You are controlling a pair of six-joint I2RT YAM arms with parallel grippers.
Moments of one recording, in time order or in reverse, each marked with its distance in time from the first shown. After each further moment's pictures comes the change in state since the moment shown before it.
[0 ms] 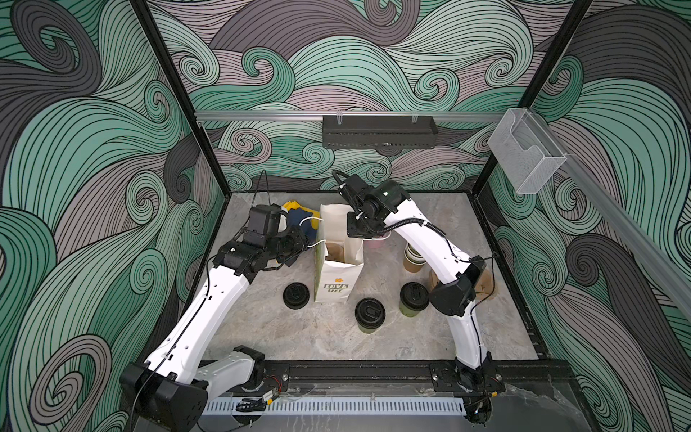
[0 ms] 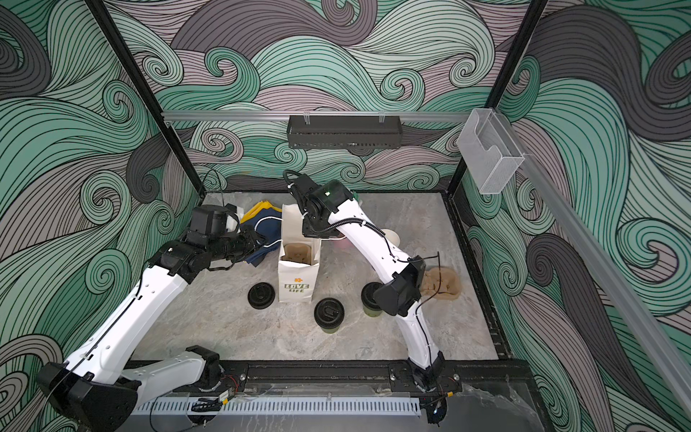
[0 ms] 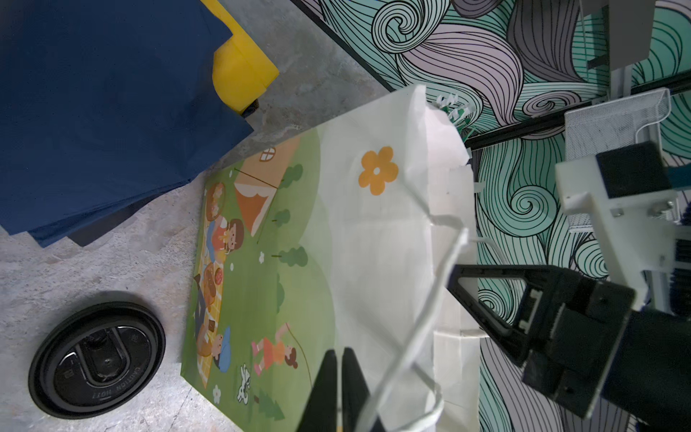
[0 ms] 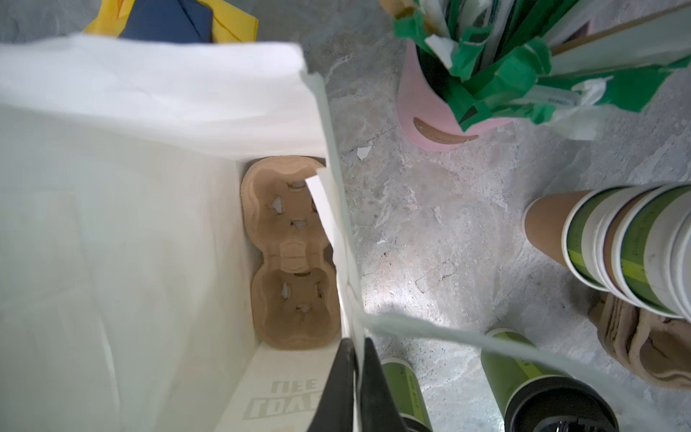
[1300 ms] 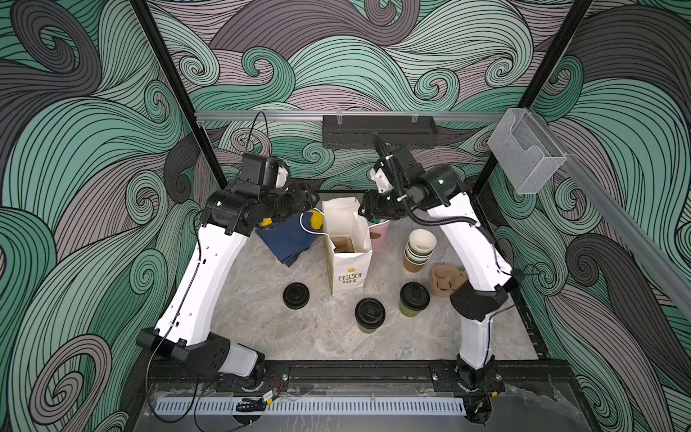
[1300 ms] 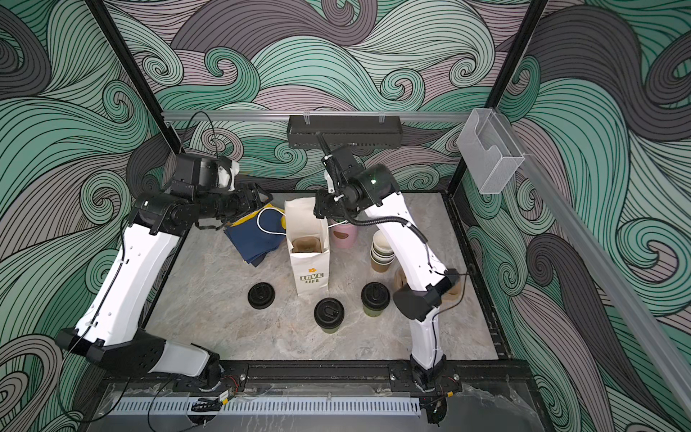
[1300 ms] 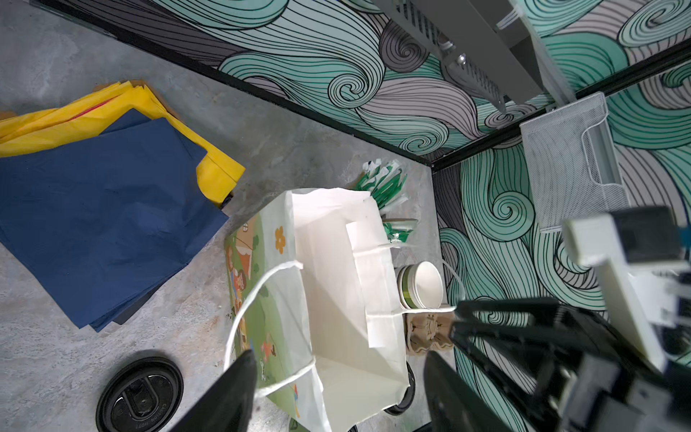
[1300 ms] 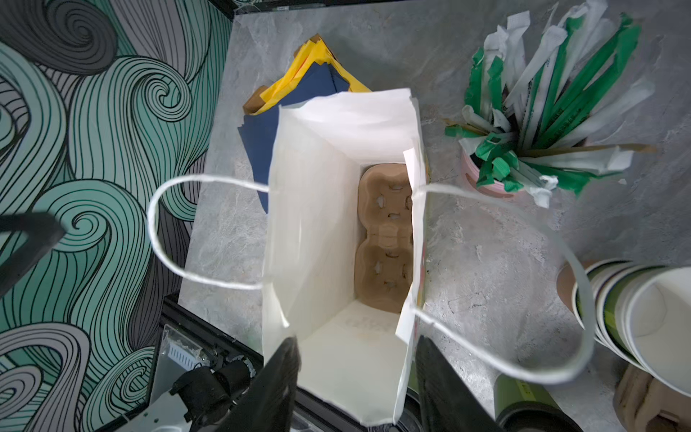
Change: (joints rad) left arm -0.031 0.358 0.793 -0.410 -0.066 0.179; right arm -0.098 -0.227 0.021 0.048 -0.255 -0.232
